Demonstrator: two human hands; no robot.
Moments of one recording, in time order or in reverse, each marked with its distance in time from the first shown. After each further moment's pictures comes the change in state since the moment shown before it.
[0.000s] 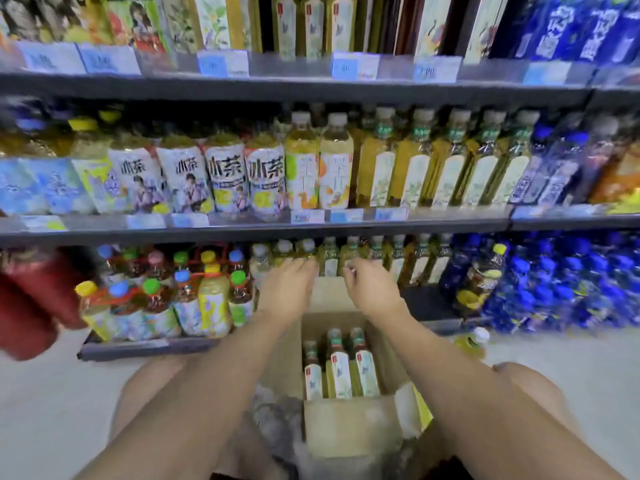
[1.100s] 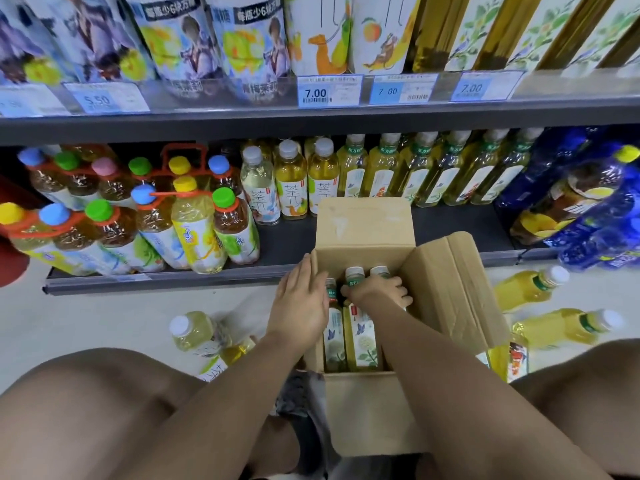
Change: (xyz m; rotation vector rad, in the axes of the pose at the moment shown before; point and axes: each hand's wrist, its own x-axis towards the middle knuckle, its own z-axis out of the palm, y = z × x) left_hand -0.099 -0.024 0.185 -0.167 -0.391 -0.218; right_hand -0.006 0.065 0.232 -0.210 -0.659 0.900
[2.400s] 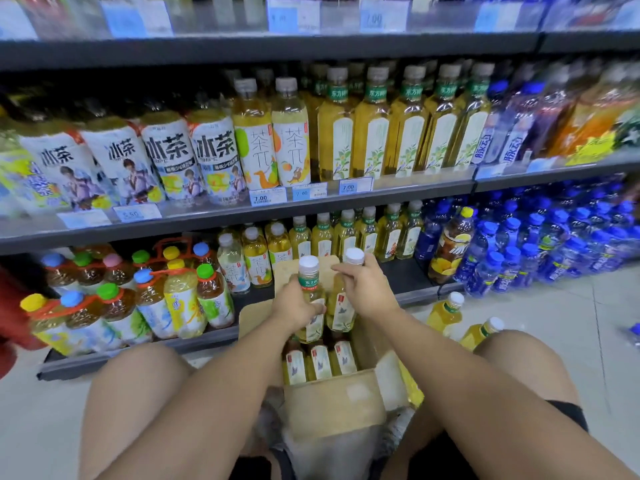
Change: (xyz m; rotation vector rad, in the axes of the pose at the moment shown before) left_hand 0.012 0.113 -0.120 -0.479 -0.109 -0.245; right_hand -0.124 0.118 -0.143 0.400 0.527 -0.849
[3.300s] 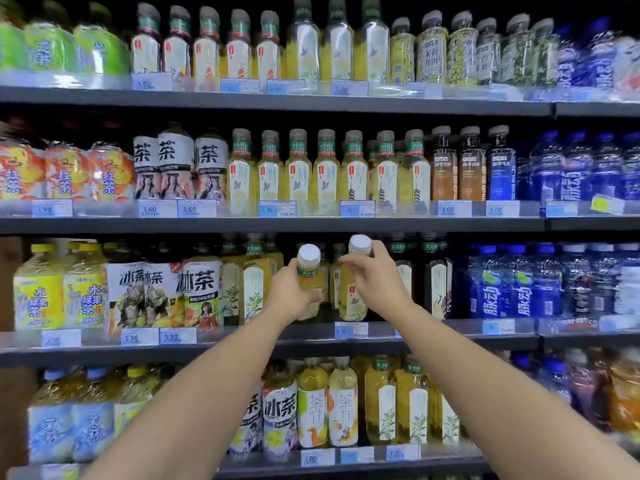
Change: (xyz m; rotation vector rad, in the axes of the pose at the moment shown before) left_hand 0.007 0.282 -0.407 -0.058 0.654 0.480; right_hand 0.189 -0.305 -0.320 0.044 0.485 -0.633
